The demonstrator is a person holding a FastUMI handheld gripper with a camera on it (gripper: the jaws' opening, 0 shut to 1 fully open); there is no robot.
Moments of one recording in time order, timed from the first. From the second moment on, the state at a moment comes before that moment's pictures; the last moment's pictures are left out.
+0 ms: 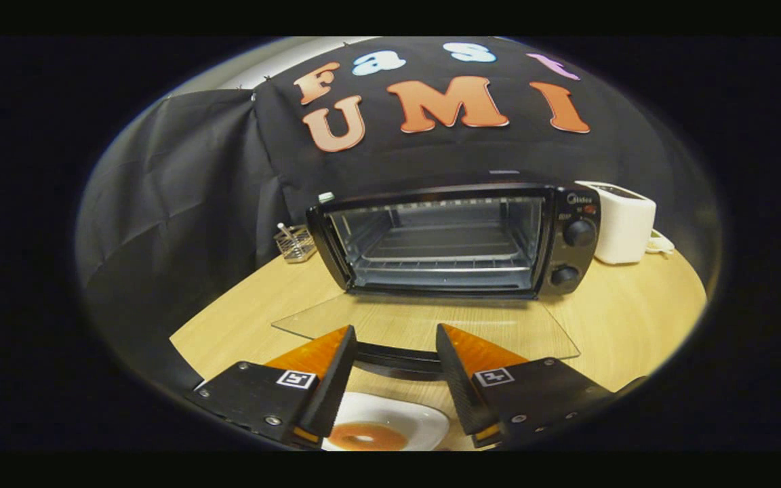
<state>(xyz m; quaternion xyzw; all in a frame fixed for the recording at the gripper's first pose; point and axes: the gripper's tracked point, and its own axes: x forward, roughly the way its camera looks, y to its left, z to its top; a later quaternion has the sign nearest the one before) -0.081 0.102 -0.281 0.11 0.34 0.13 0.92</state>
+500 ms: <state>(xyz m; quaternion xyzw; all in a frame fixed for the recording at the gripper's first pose) -0.101 0.101 -0.300 0.13 0.36 0.14 0.91</state>
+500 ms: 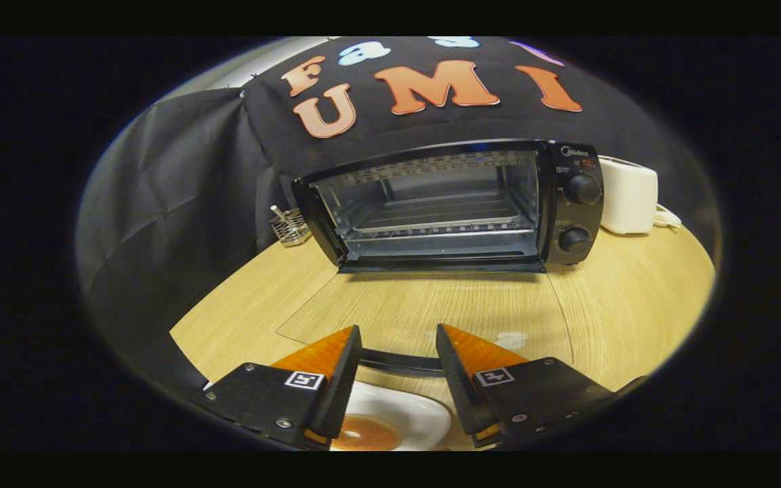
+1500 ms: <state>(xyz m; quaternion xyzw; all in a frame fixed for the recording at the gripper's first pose) -0.239 0.114 -0.317 0.05 0.44 0.21 0.87</state>
